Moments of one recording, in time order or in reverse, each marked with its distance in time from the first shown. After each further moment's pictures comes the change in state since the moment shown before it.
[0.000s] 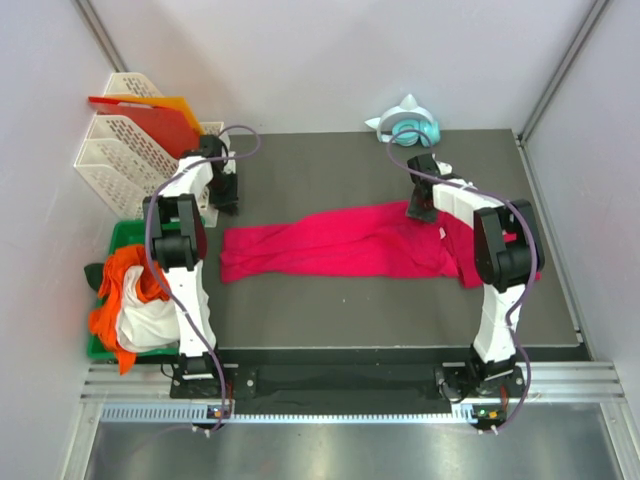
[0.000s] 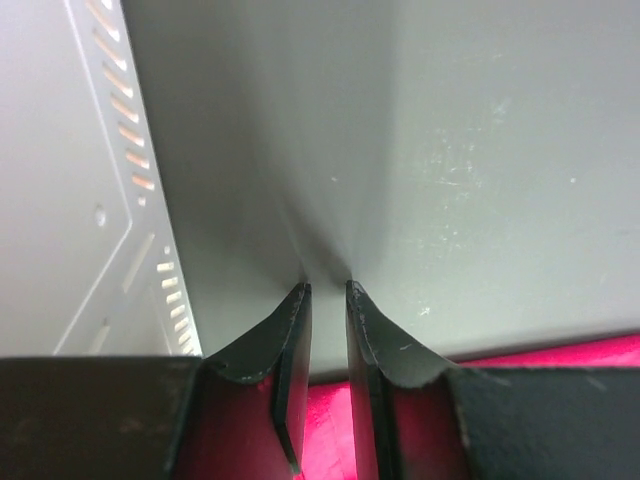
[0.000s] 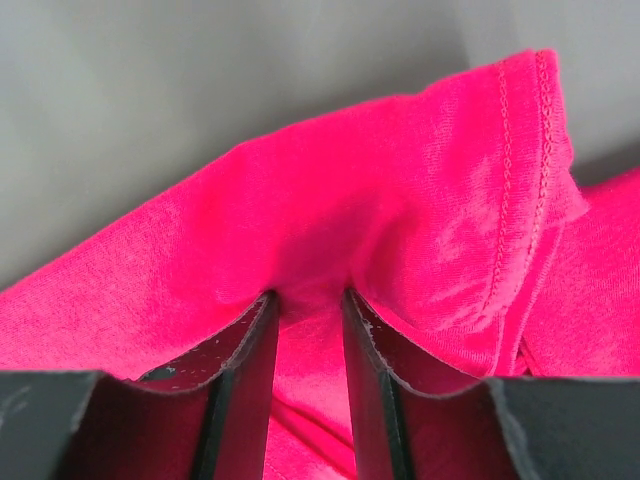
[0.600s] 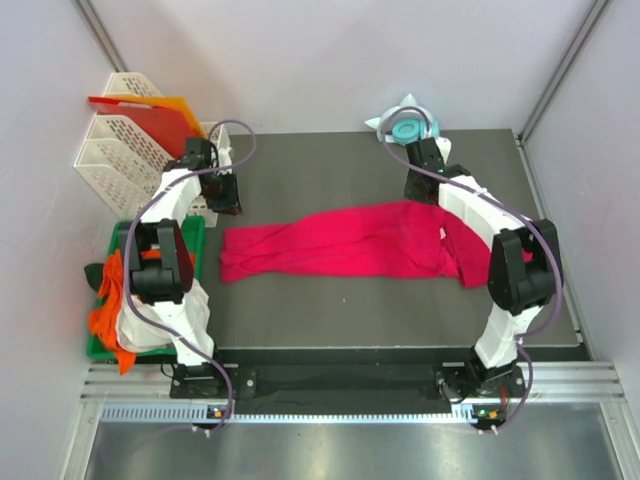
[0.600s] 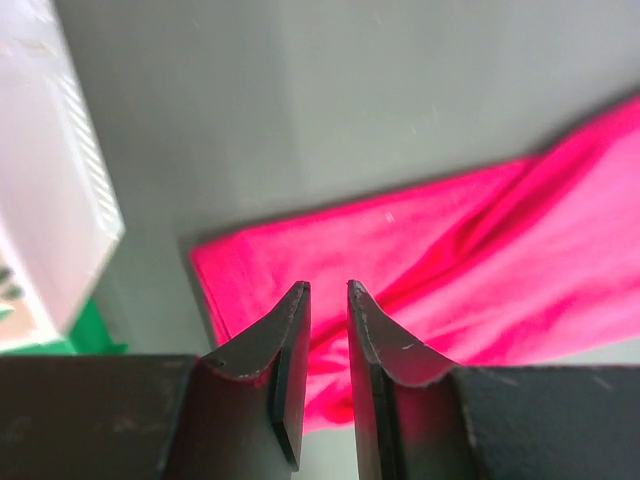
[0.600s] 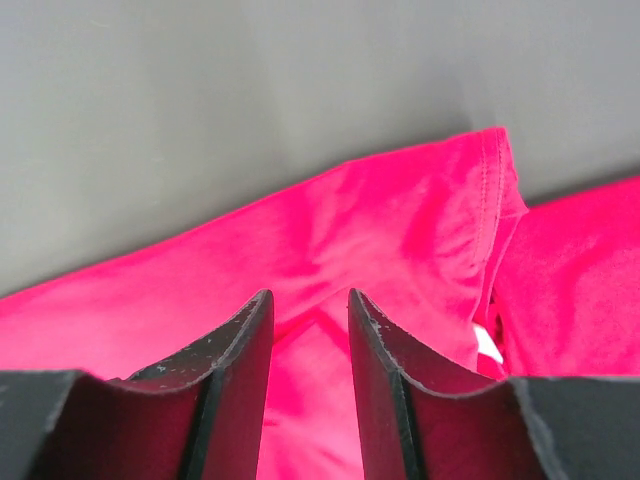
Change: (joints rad) left arm -0.011 -0.385 -0.342 0.107 0.158 0.000; right arm 0.073 -0.187 0.026 -0.008 0.046 -0.072
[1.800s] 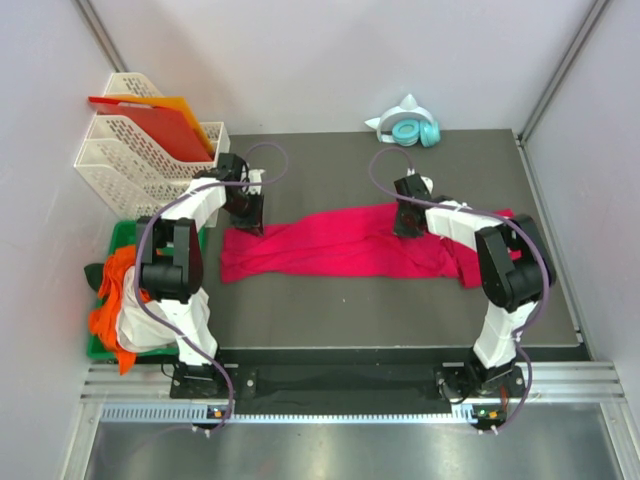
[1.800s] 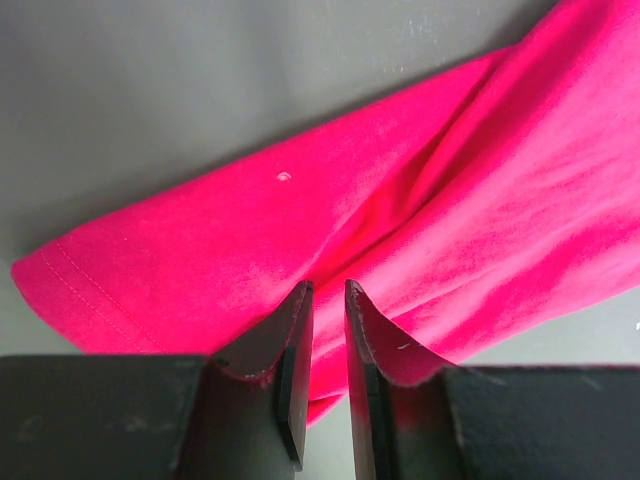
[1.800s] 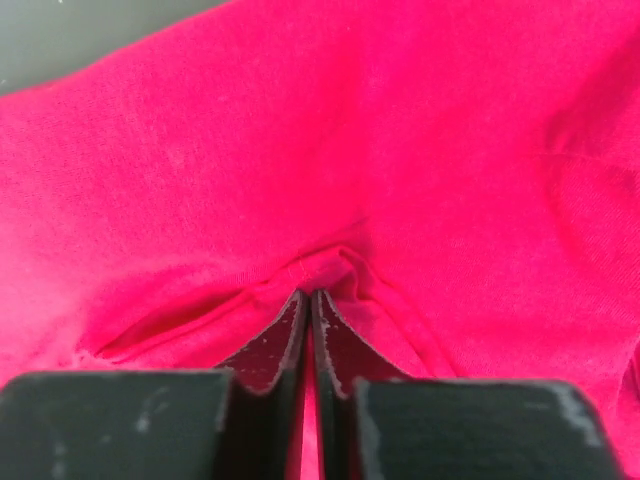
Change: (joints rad) left arm -0.141 0.010 -0.117 -0.010 0.007 0.053; right arm 0.056 0.025 -0.273 0.175 -0.155 0.035
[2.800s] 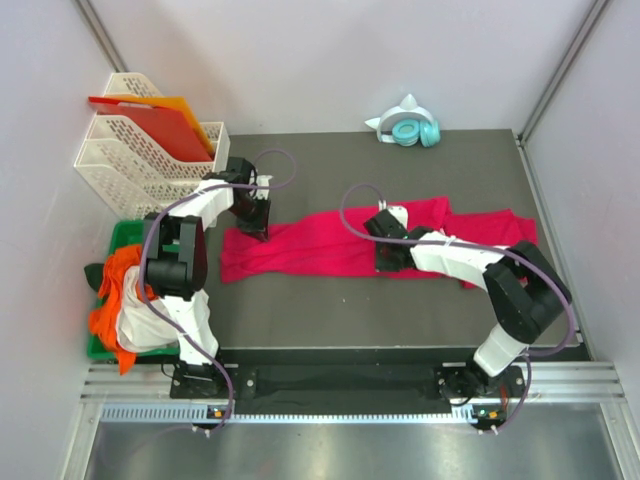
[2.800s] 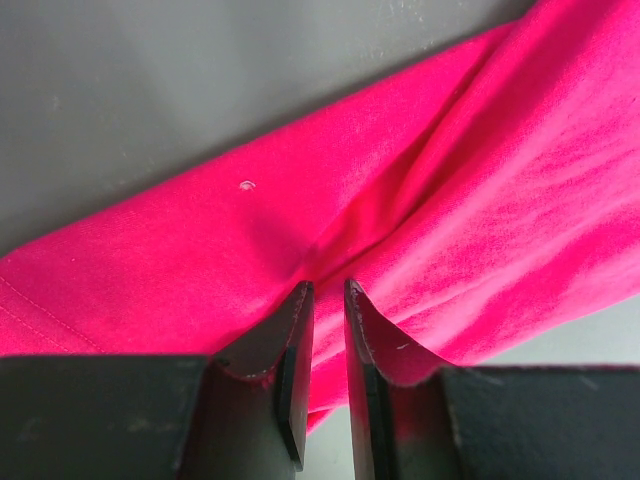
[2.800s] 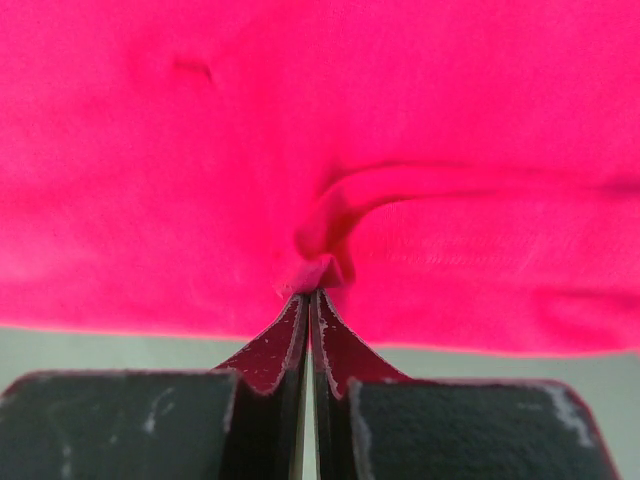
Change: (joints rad) left arm -0.039 0.033 -0.012 0.000 -0.012 0.006; right arm 0.283 -0.196 -0.175 -0.081 0.112 0.098
